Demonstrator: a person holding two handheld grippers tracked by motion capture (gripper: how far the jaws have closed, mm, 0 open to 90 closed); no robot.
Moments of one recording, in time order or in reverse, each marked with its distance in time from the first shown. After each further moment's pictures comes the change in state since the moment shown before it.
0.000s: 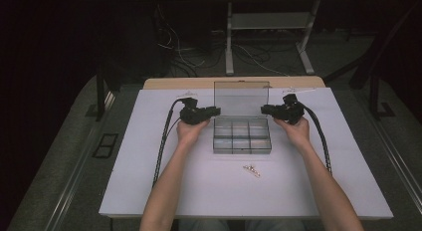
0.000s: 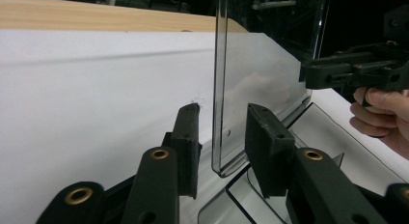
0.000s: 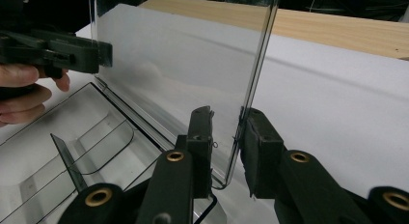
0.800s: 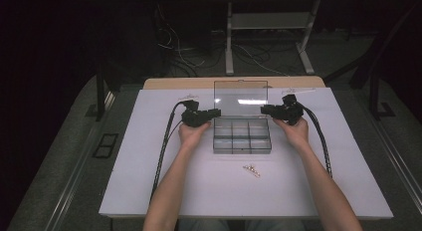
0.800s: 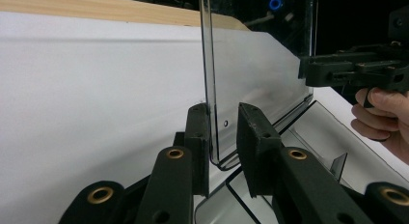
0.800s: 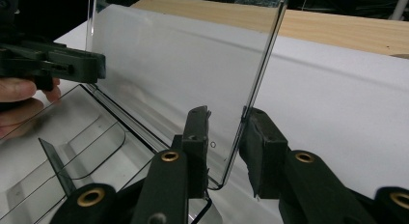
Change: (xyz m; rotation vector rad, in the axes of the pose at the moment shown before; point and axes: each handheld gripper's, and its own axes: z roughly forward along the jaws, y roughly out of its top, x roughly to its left) left arm -0.001 -0.008 0.005 -0.011 0.015 -0.029; right arm 0.000 -0.002 0.003 -0.006 -0.030 0.011
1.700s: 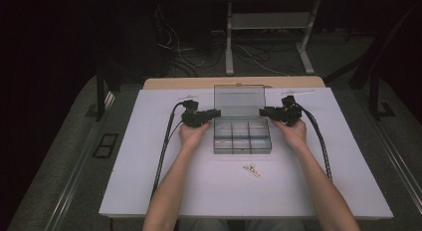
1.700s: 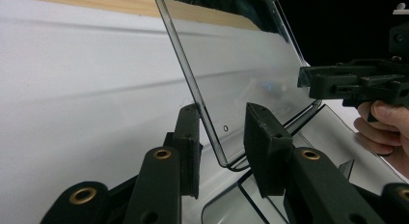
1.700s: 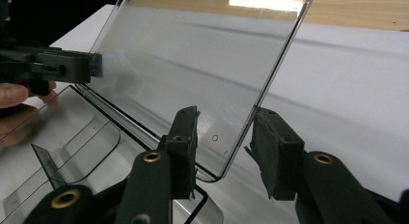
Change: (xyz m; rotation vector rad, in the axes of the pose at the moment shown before) left arm 0.001 -0.001 0.001 0.005 0.035 -0.054; right arm -0.004 -0.007 0.008 0.015 0.006 0.069
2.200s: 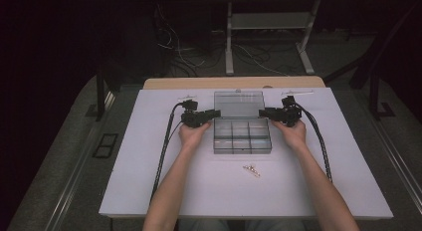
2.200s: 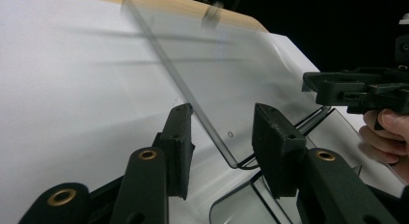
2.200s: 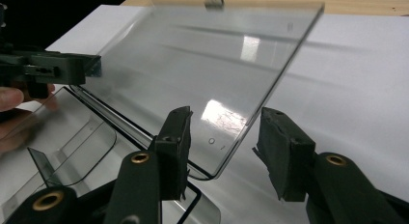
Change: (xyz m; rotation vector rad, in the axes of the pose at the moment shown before) left arm 0.003 -0.001 0.000 -0.001 0.030 -0.032; right arm -0.004 -0.003 0.003 0.009 -0.005 0.036
